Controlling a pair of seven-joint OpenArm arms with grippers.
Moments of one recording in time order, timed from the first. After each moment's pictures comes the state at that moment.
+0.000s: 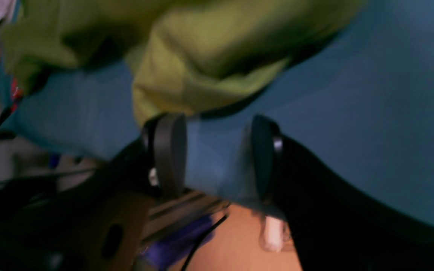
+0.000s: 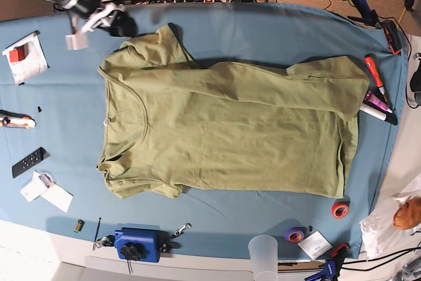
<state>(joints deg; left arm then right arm) 17.0 -31.7 -50.2 90.1 -63.4 -43.3 68.4 -27.5 2.9 39.9 102.2 59.2 39.7 -73.2</state>
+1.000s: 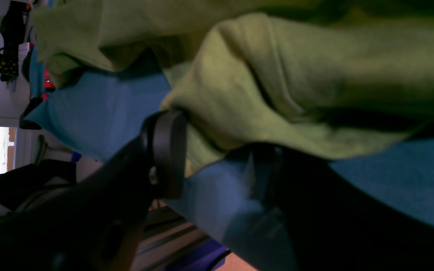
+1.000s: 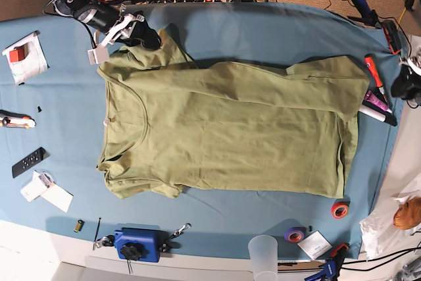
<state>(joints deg) 15.7 -31.9 -40.5 90.1 -57.7 -43.3 58.0 -23.2 2.9 33.7 99.2 57.1 39.9 -70.9</state>
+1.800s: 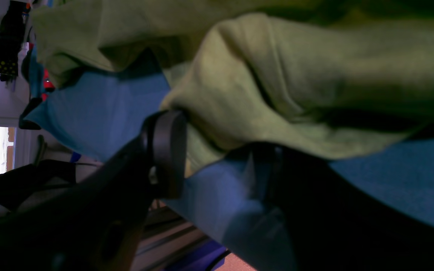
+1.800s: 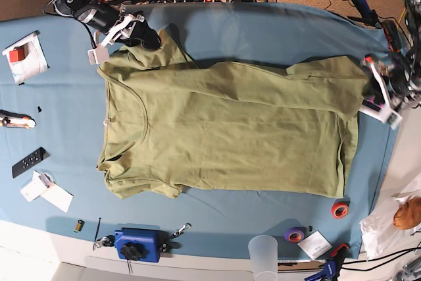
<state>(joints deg) 13.2 -32.6 -20.2 103.4 -35.6 -38.9 61.5 -23.2 2.9 33.7 99.2 56.9 39.9 -70.7</state>
